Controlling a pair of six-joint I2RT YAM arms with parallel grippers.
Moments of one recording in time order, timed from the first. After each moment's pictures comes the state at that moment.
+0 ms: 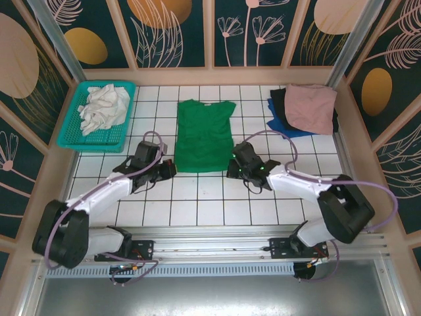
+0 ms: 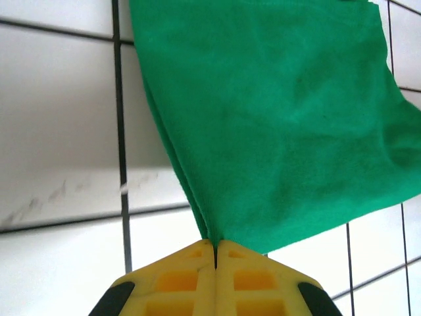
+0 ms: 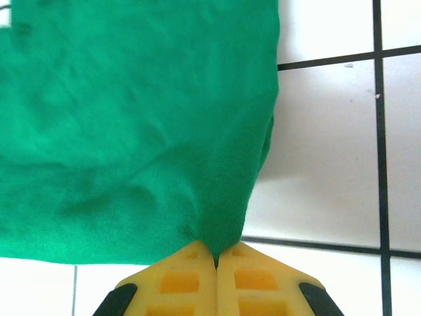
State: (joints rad) left arm -0.41 1.22 0.62 -0.28 0.26 -0.58; right arm 0.76 1.40 0.75 -0.22 0.10 0.74
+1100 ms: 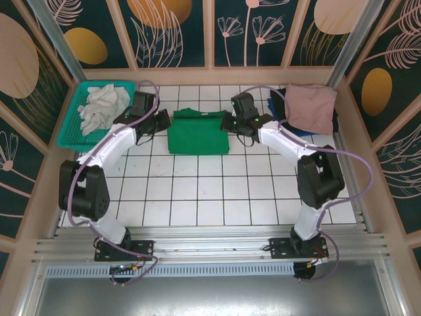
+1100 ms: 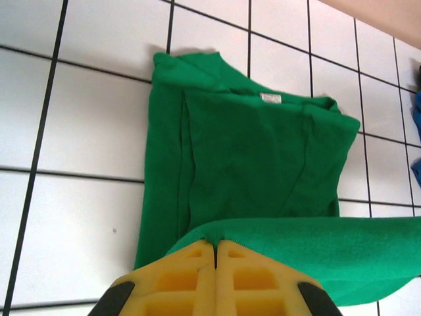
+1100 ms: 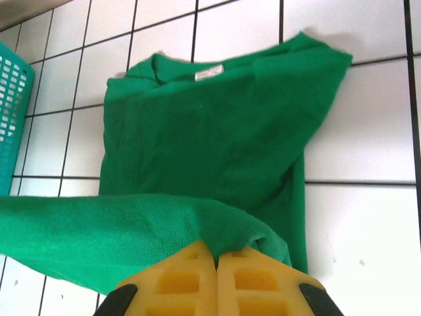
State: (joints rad) left arm -0.25 1.70 1.33 -0.43 0.16 -0.52; right arm 0.51 1.82 1.43 -0.35 -0.08 0.57
